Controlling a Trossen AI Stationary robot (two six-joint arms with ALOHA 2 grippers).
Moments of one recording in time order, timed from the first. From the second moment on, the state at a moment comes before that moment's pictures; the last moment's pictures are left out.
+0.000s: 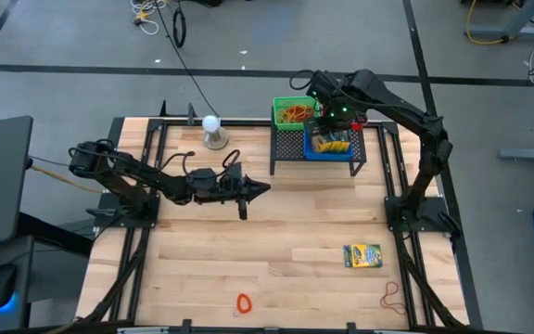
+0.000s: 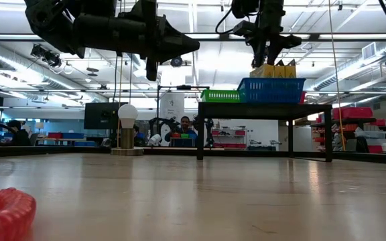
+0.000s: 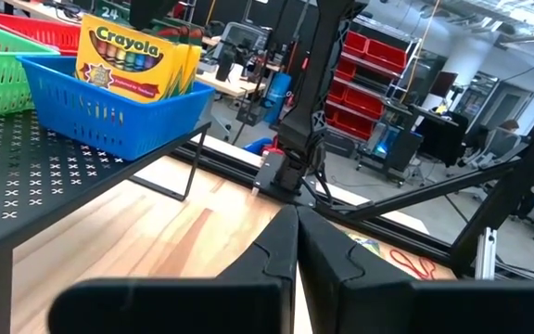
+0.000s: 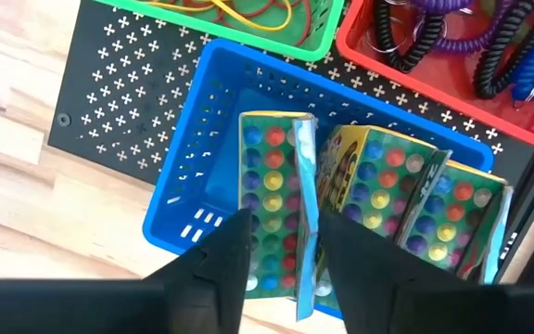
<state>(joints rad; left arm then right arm) -0.06 1.50 0.59 0.94 -0.22 -0.32 -0.53 1.77 1.97 -1.57 0.05 0.70</state>
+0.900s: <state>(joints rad) -0.06 1.50 0.59 0.93 -0.18 -0.32 -0.54 1.73 1.97 -1.57 0.08 0.84</state>
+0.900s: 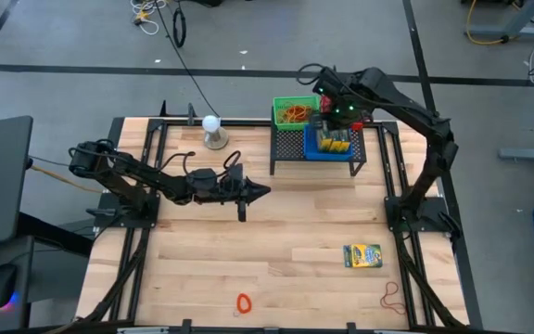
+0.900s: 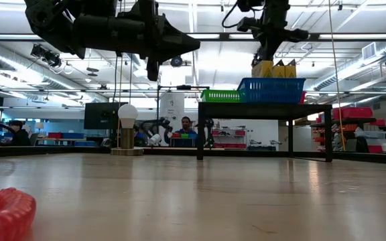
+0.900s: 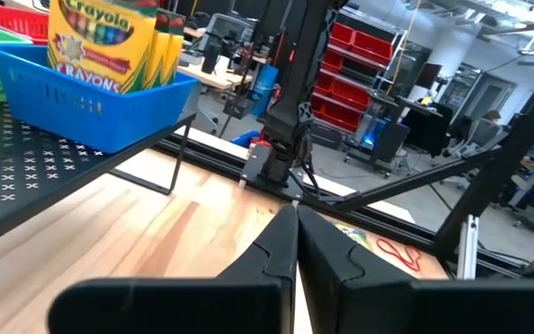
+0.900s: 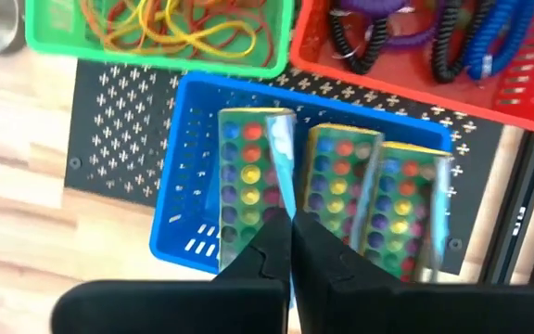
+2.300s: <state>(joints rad) -0.05 1.50 0.59 0.83 -0.18 -0.45 -0.51 1.65 1.97 -1.57 0.10 0.70</state>
